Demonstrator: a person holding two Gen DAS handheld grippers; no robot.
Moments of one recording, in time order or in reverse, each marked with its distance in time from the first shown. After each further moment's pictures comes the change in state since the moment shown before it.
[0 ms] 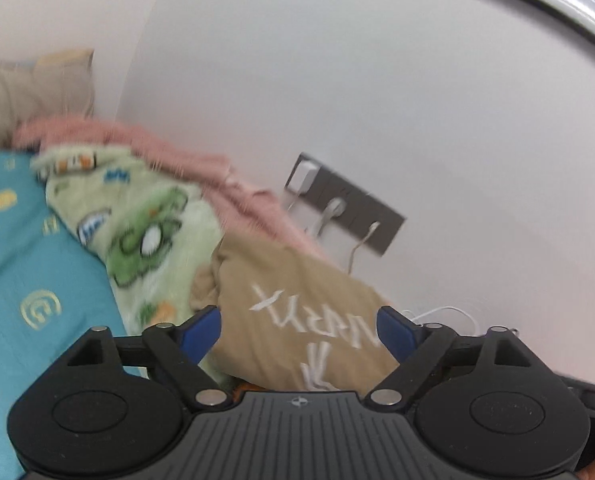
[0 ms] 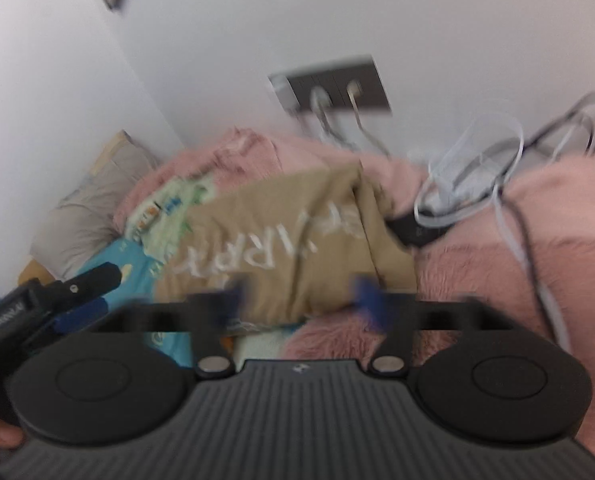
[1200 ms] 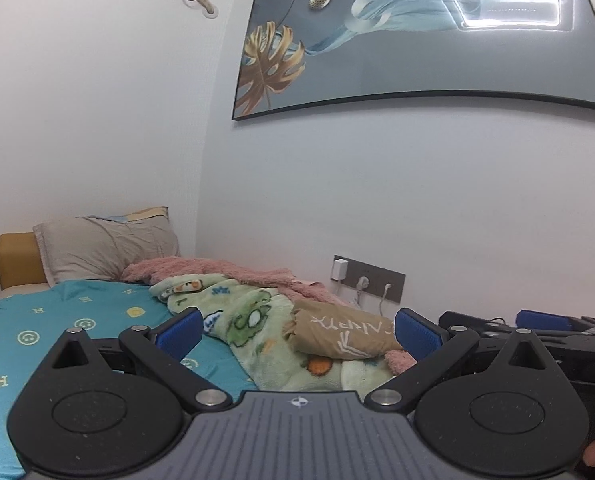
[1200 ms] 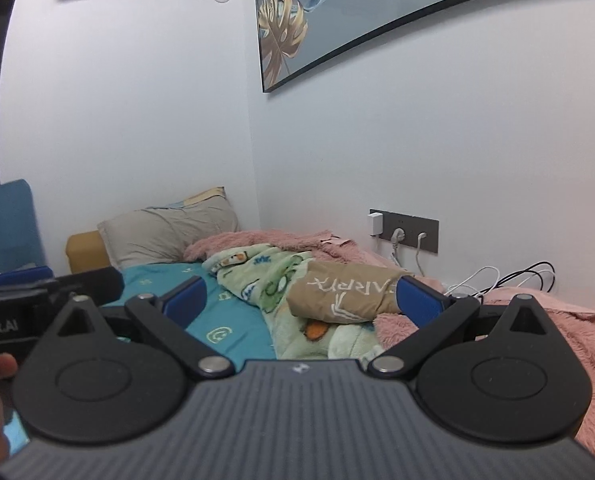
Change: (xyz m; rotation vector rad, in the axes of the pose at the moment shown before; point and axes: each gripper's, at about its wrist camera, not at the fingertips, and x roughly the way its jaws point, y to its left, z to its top) left arm -0.321 -0.085 -0.132 0.191 -0.362 0.238; right arm -0.243 0.100 -0.120 -0.392 -0.348 0.090
